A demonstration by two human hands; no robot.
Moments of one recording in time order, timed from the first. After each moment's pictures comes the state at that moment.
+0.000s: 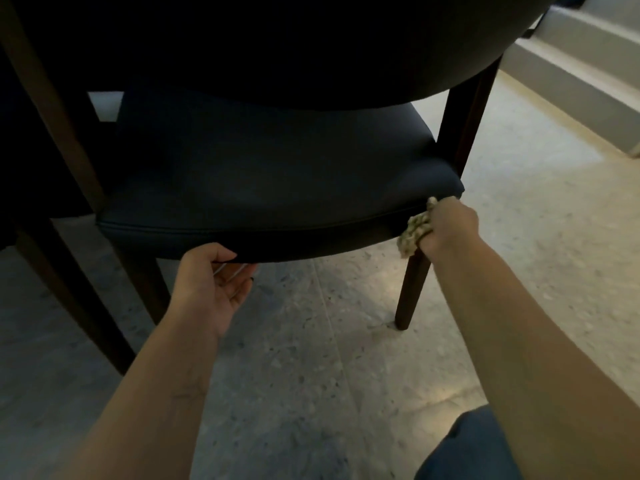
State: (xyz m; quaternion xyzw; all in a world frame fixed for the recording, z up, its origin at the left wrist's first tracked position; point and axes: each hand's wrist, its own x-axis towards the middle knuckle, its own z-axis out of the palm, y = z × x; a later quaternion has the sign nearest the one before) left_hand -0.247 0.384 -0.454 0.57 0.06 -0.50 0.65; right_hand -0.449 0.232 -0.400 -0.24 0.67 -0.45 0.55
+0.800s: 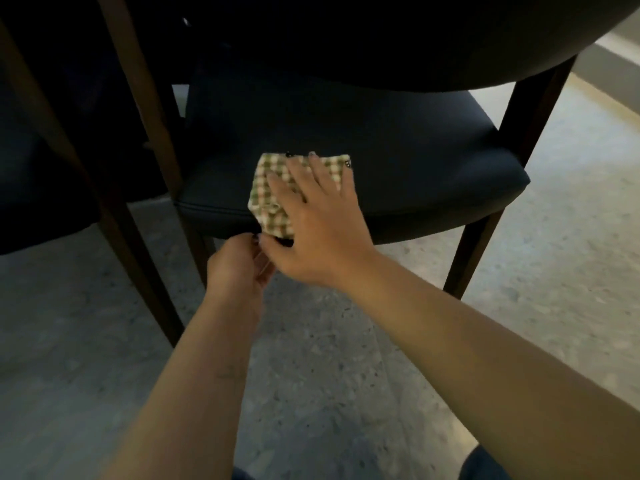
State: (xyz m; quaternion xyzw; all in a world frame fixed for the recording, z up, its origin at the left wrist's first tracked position) left_hand -0.221 0.403 -0.448 0.60 0.09 -0.42 0.68; right_hand -0.310 0.335 -0.422 -0.95 0.29 -0.15 0.01
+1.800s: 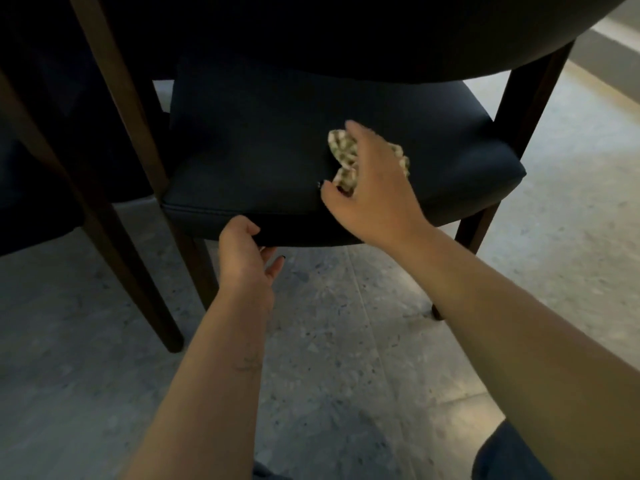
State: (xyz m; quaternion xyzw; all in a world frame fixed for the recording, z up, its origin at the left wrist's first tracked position) left_hand -0.238 0.385 -0.435 0.59 0.13 -0.42 0.68; right_hand -0.345 0.281 -0.415 -0.87 0.37 -0.30 0.15
